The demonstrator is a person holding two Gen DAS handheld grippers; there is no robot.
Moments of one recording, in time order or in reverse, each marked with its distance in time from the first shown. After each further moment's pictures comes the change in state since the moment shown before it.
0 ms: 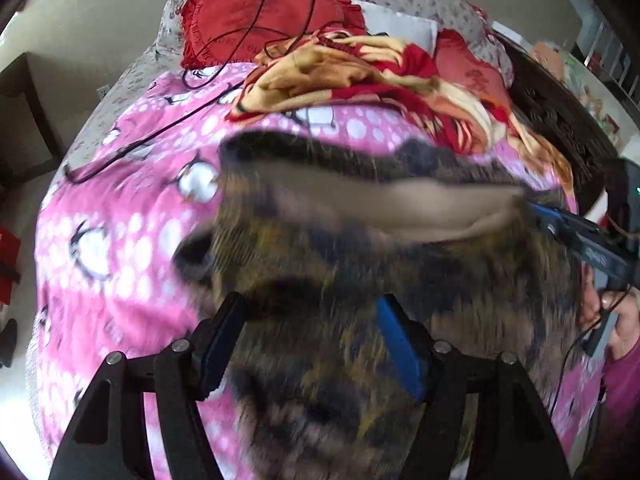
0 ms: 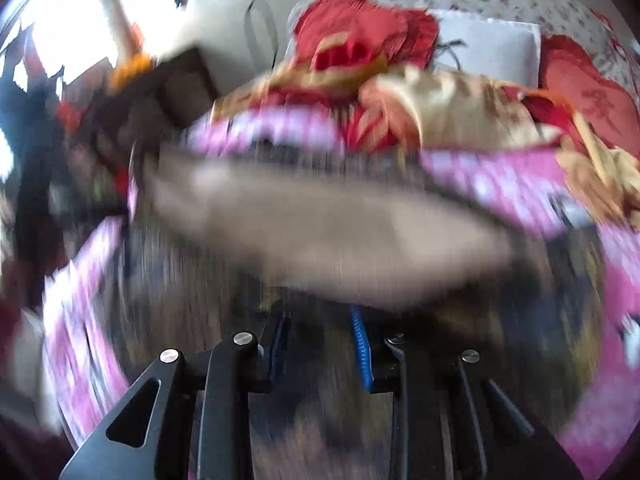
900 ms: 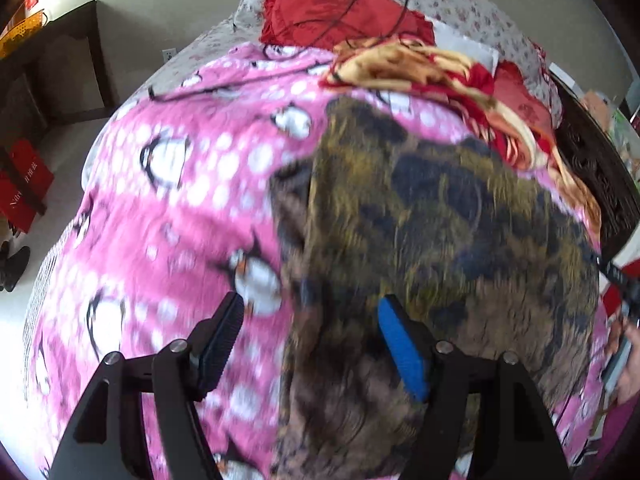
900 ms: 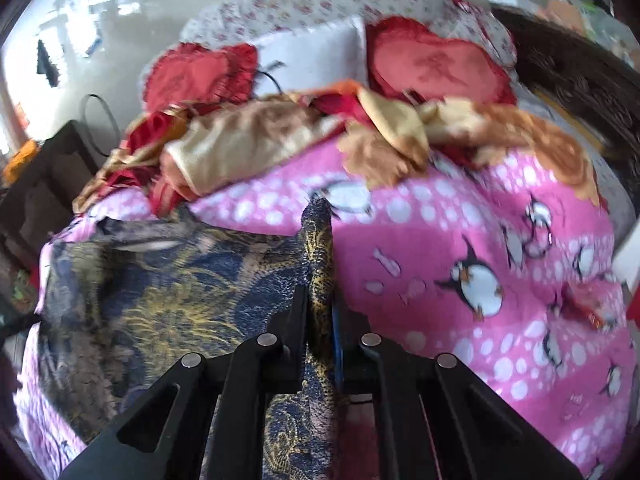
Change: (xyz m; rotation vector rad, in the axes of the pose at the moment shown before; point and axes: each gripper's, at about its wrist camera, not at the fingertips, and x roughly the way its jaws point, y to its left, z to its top) left arm -0.027 0.033 -0.067 -0.196 0.001 0.112; right arm -0.066 -0.100 -0.043 0.286 -0.029 -0.360
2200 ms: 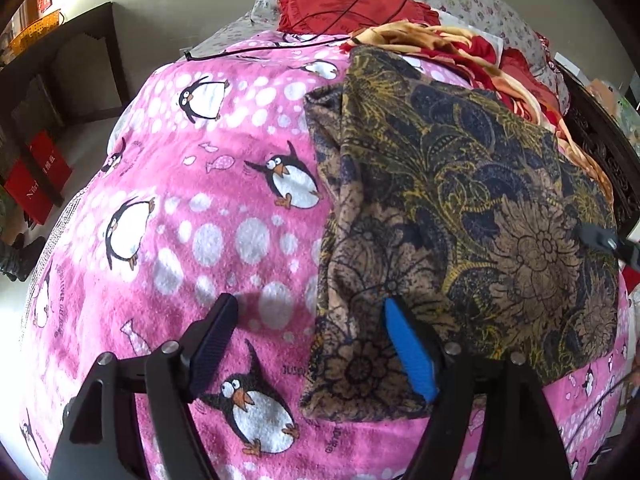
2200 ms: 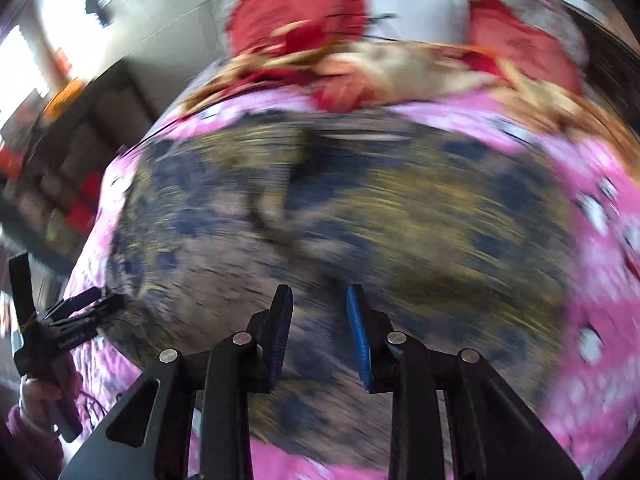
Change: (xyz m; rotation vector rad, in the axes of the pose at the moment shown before) left arm -0.002 0.014 -0.060 0.007 -0.027 0.063; right arm -0.021 0.183 -0.065 -0.216 0.145 0.165
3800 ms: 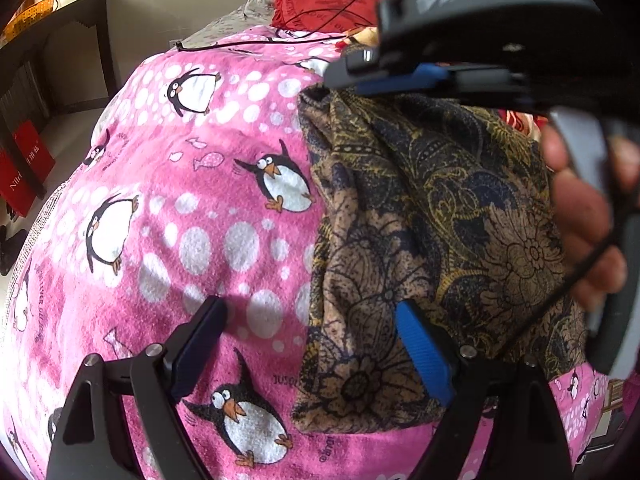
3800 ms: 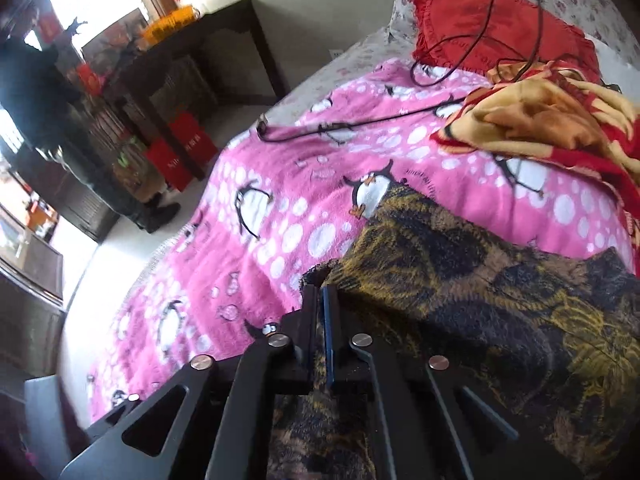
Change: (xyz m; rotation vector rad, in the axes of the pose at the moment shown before) left arm 0.007 0.005 0.006 -0.030 0.010 -0.077; right arm 0.098 0.184 0.098 -0.255 0.057 0.299
